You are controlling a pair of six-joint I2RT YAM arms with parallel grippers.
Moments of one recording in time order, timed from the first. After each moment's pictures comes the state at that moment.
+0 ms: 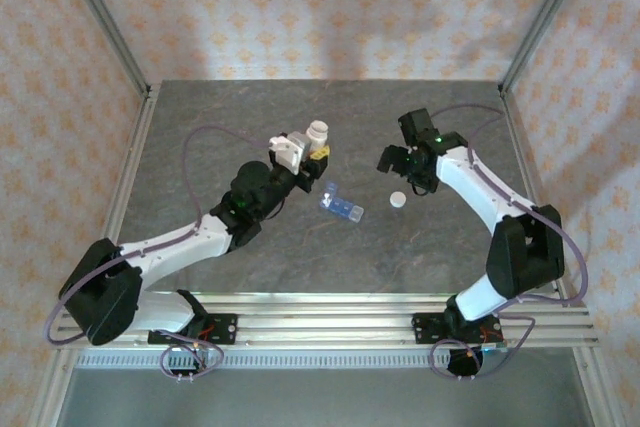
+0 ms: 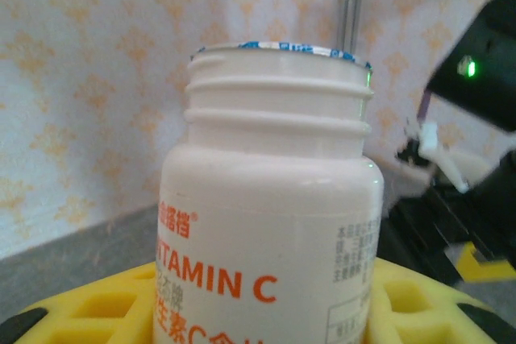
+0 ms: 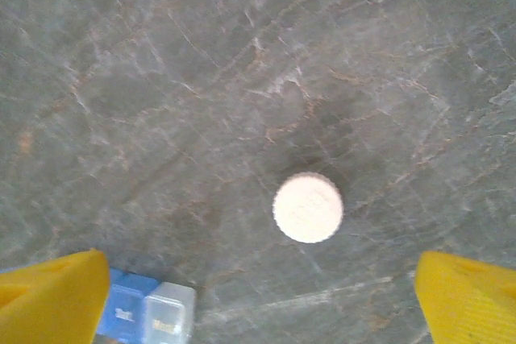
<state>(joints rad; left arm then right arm) -0.66 1.32 0.71 0.66 -0.08 0.00 0.31 1.56 1.23 -0.85 0.03 0.66</state>
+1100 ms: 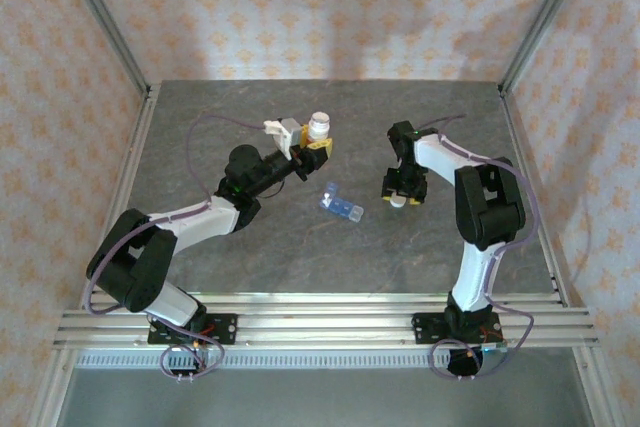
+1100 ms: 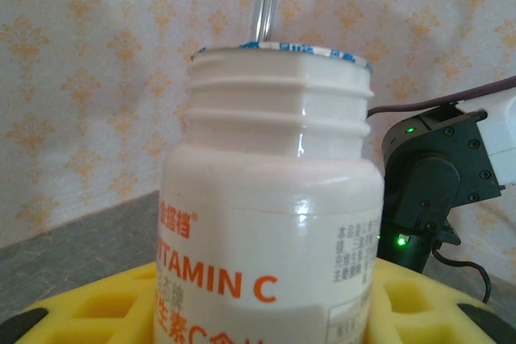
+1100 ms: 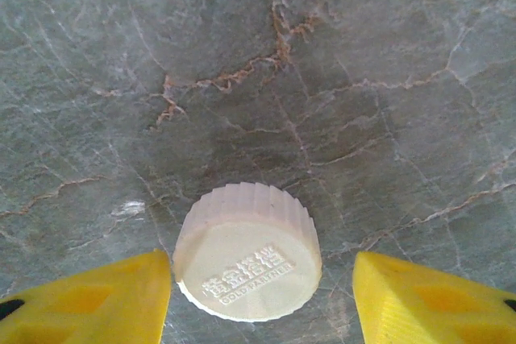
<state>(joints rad) -0.49 1.51 0.75 0.90 0.37 -0.20 0.28 1.91 1.32 -0.95 -0.04 0.46</state>
